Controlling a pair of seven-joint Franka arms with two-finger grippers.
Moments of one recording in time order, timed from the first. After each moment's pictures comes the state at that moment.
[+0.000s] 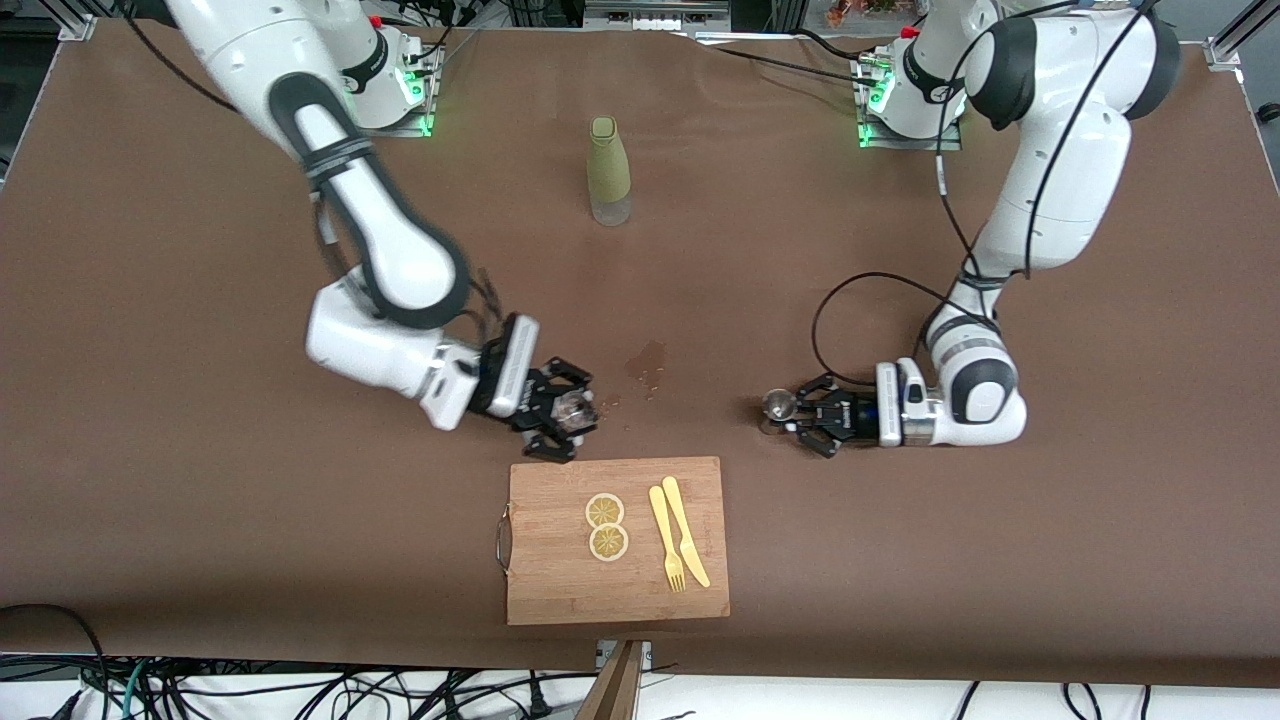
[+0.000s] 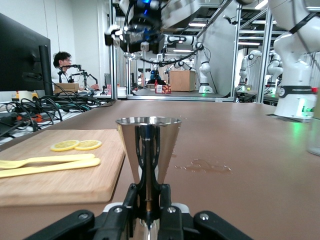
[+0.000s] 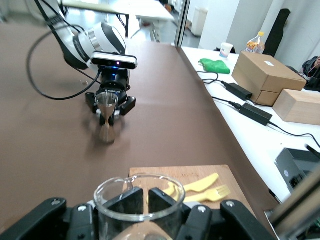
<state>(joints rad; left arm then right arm) -0.03 1.00 0.03 -1.55 -1.54 1.63 2.54 0.18 0.68 0.29 -1.52 1.26 2.42 -2.10</state>
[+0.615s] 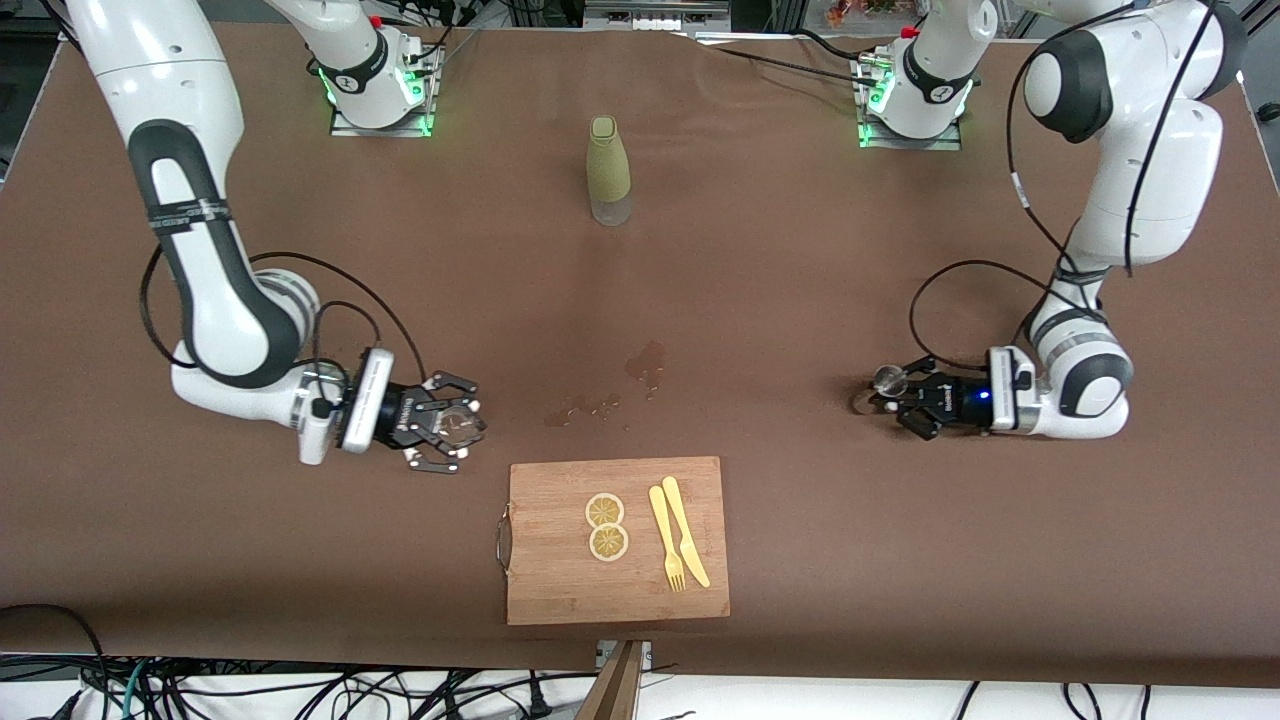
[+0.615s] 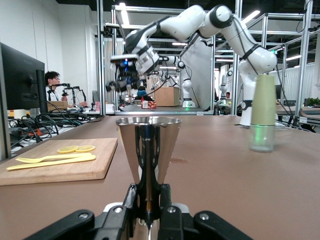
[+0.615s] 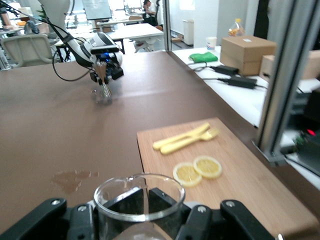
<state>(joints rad) 0.17 1.01 0.12 -1.55 -1.35 1.35 2.61 0.06 0.65 0.09 -1.66 1.38 2.11 -2.11</state>
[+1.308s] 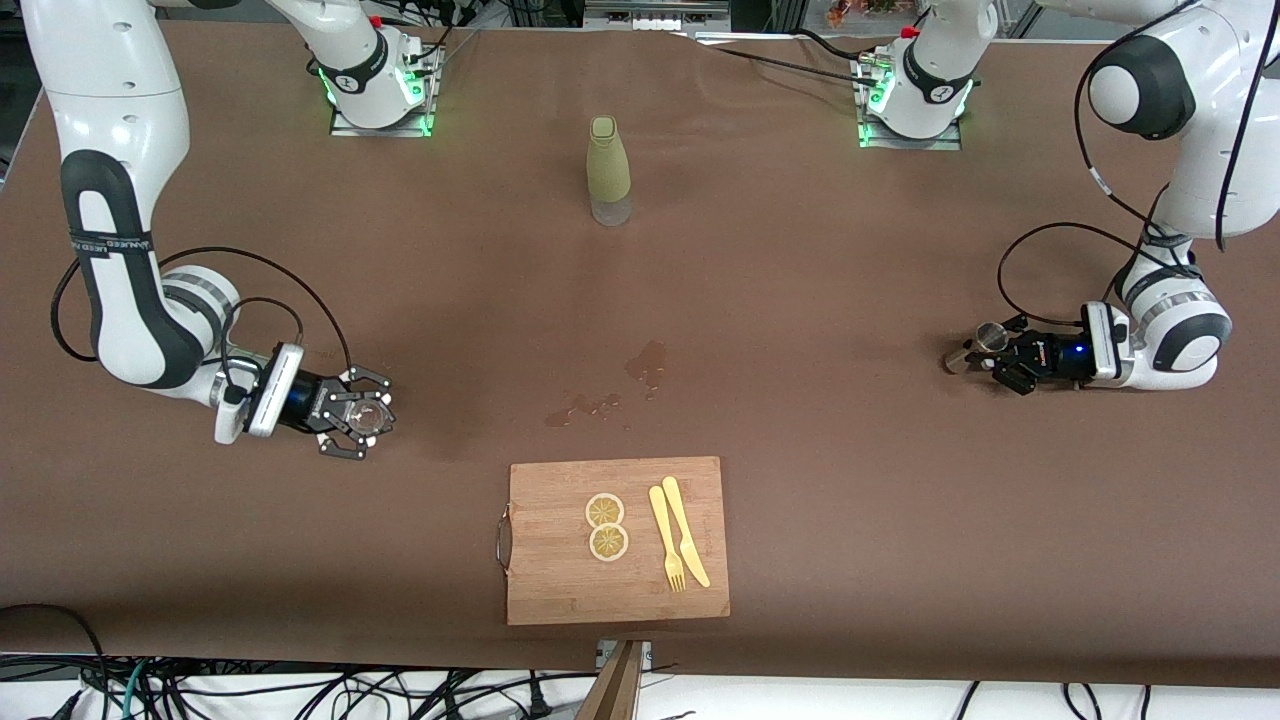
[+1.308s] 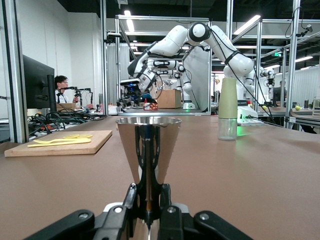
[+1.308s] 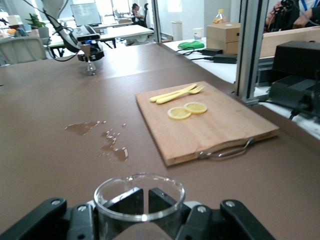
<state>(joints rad) 0.38 1.02 0.19 -1.59 -1.18 1.20 2.73 0.04 0.67 -0.15 -1.81 1.46 1.87 -2.32</state>
